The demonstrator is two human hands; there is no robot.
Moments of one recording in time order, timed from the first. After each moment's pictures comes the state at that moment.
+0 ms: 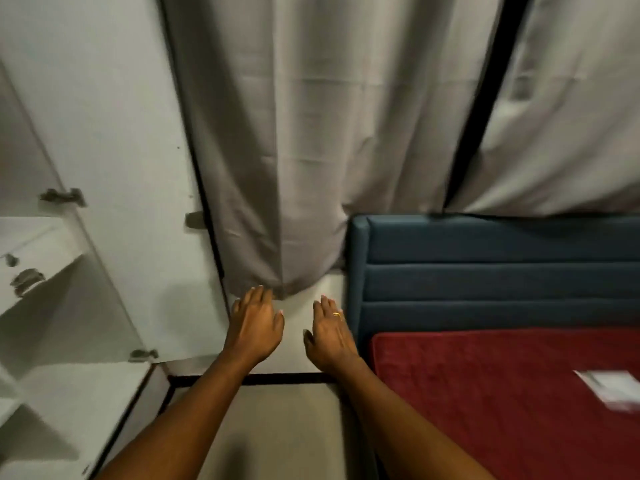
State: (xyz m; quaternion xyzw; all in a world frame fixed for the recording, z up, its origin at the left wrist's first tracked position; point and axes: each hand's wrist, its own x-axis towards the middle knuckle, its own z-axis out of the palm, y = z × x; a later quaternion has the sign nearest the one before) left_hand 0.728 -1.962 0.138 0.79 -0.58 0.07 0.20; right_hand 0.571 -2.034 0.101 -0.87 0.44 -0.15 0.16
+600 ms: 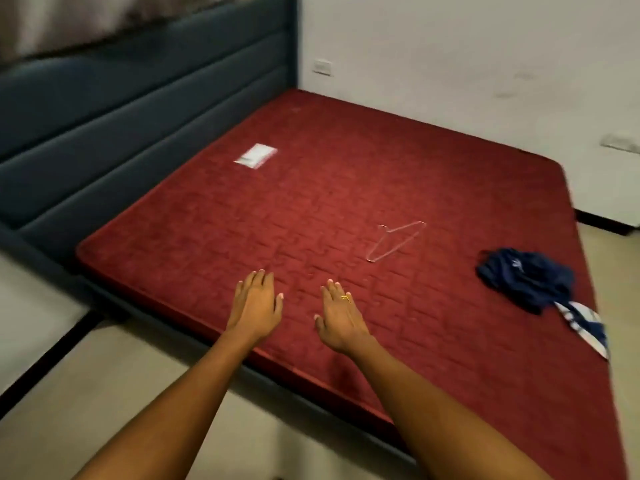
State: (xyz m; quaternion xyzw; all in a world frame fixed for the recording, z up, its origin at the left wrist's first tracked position) left_hand 0.266 -1.717 -0.011 0.39 -0.91 -0.13 0.03; right_hand 0.119 -1.579 -0.035 -0.51 0.83 -0.09 0.18
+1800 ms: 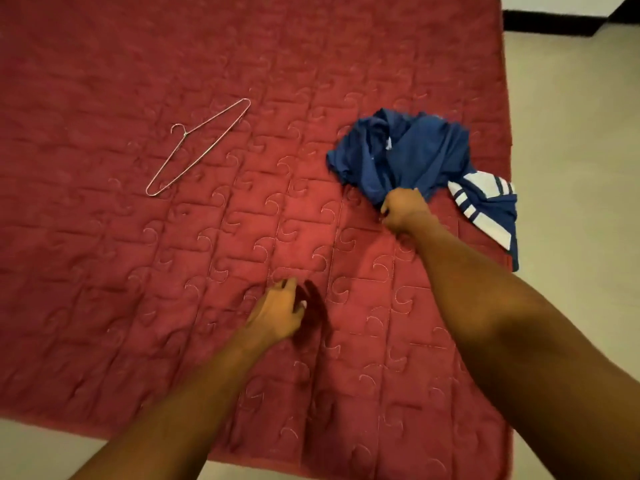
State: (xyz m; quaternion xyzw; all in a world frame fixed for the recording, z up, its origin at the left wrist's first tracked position) left_hand -0.220 -1.373 -0.331 0.27 -0.89 -0.29 -0.23; right_hand -0.539 -1.248 -0.342 -0.30 0.92 0.04 0.23
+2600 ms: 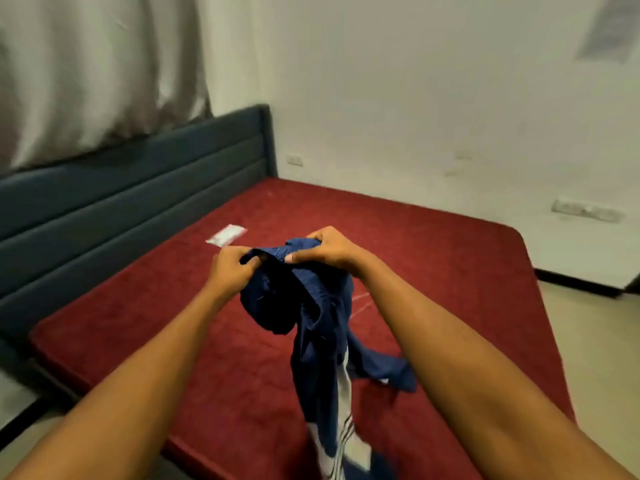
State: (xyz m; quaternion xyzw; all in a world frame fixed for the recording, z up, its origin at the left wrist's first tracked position) left_hand 0.051 -1.680 0.163 0.39 -0.81 -0.32 0.30; right_hand -0.150 -1.546 0.210 -0.51 0.69 -0.39 0.34
